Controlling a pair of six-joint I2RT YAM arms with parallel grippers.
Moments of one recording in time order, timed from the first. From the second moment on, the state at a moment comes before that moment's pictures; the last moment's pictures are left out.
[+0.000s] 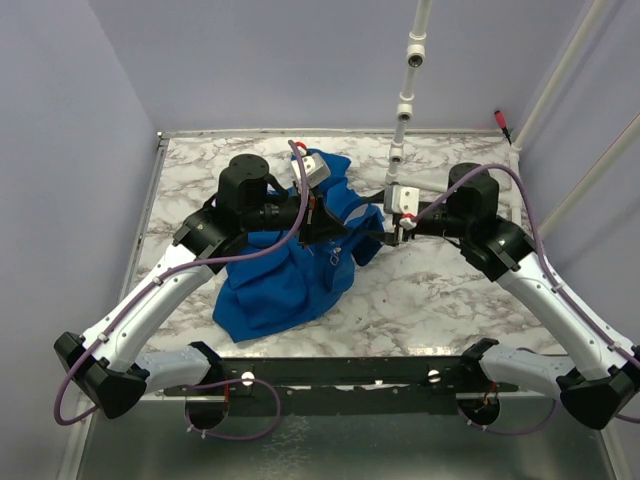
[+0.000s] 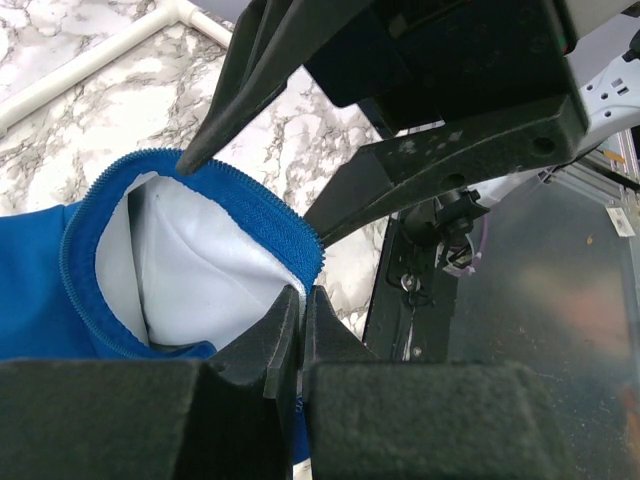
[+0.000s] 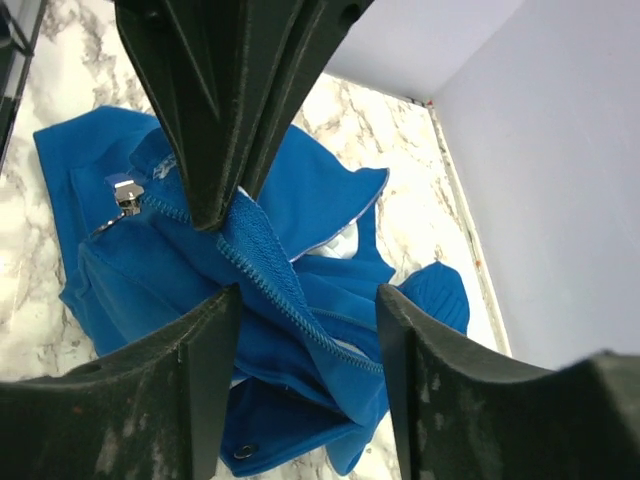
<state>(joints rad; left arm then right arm) -0.67 1.17 1.29 -0.38 0.70 -0.16 0.59 1.06 1.15 -0.31 -0.71 -0.69</state>
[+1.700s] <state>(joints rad) -0.66 0.77 0.76 -0.22 0.17 0.23 0.94 1.87 2.01 -1.19 -0.24 0.10</state>
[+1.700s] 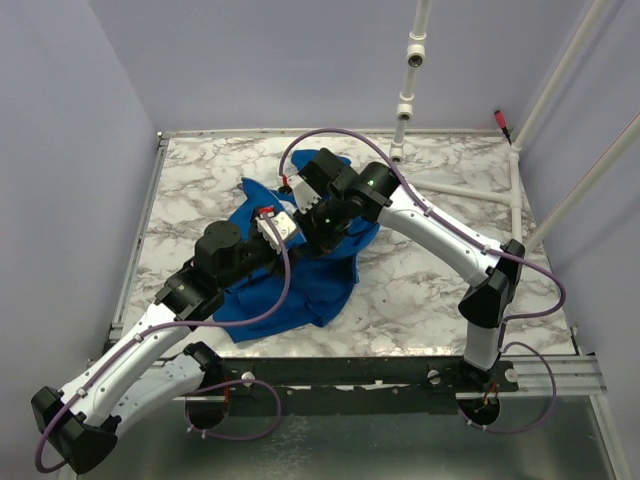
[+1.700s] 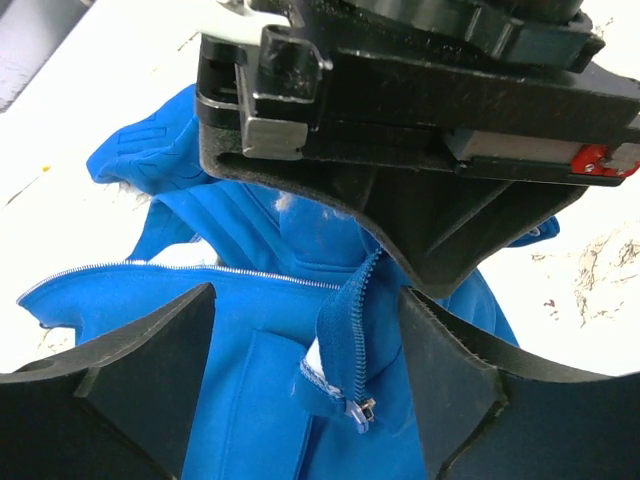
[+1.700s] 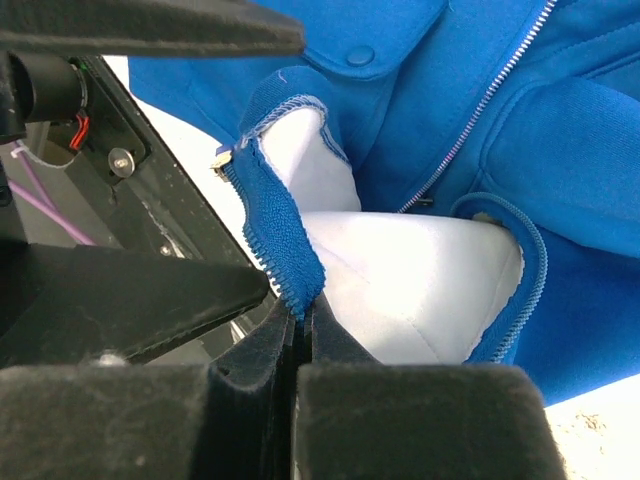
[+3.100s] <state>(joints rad) -0.66 0.90 0.87 -0.41 0.19 0.60 0.88 1.76 1.88 -1.10 -0.39 0.07</state>
